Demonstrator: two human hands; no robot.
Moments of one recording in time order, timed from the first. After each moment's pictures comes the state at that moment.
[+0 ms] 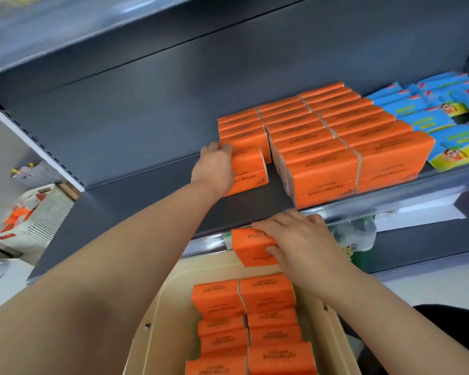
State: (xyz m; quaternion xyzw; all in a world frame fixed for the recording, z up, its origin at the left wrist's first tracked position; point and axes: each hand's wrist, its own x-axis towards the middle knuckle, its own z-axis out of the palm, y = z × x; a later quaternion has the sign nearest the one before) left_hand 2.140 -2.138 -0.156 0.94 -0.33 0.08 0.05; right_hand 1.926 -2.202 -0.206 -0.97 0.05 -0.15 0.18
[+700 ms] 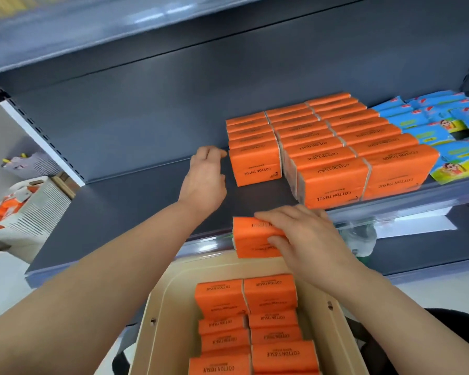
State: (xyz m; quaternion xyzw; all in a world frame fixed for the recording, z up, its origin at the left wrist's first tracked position) left_hand 2.120 -2.083 -0.144 0.91 -0.35 0.11 0.20; right_hand 1.931 -2.190 -0.182 -0.96 0.04 -0.18 0.20
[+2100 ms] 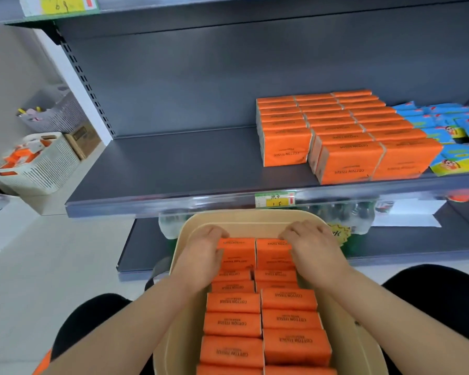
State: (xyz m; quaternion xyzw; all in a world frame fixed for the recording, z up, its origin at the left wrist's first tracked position) left_hand 2.003 -1.920 -0.260 0.92 -0.34 -0.02 0.21; right_hand 1.899 -2.144 -0.266 -0.99 0.05 -0.12 -0.01
